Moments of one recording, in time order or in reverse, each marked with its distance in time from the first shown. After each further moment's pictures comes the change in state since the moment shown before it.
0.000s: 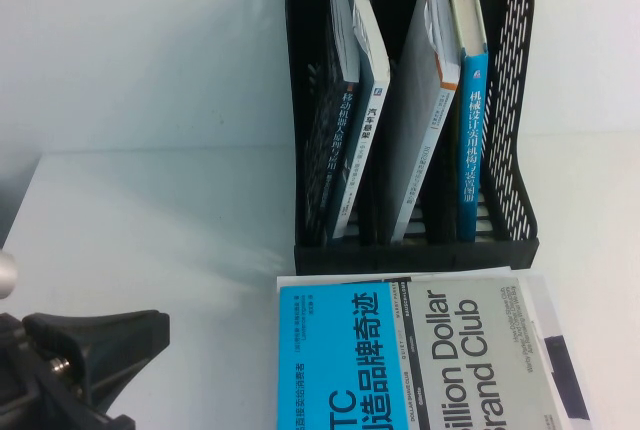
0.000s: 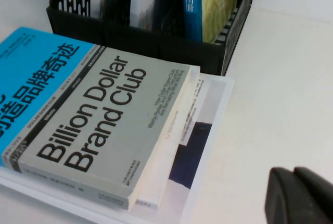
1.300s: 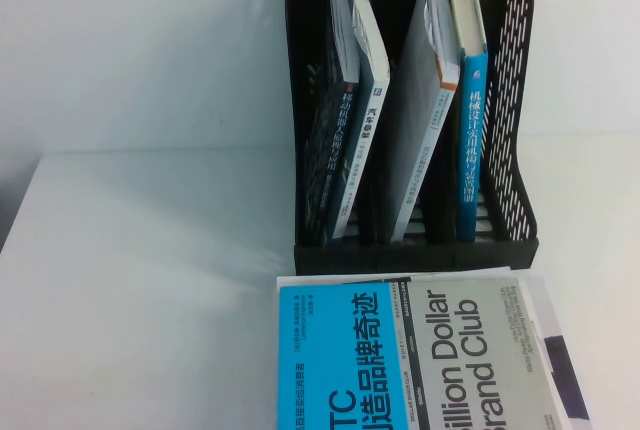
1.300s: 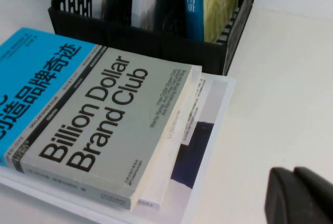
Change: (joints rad) right arm 0.000 0.000 0.002 0.008 0.000 0.002; left arm 0.360 -0.653 0.617 -0.014 -0.120 0.071
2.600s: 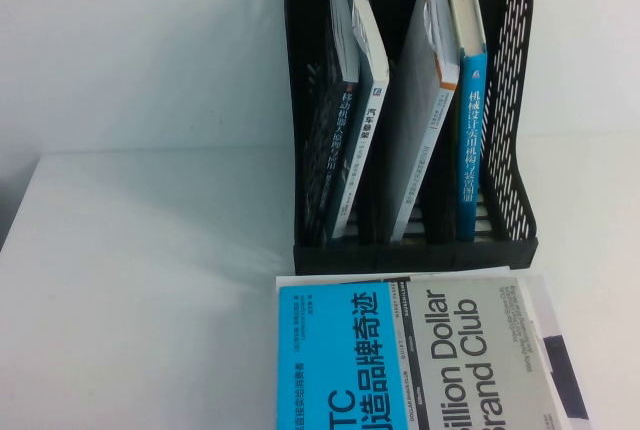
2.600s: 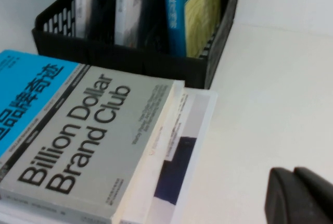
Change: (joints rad) right arm -0.043 -0.048 0.029 0.012 -0.029 0.000; left arm 0.000 -0.002 -0.004 0.401 -0.034 0.007
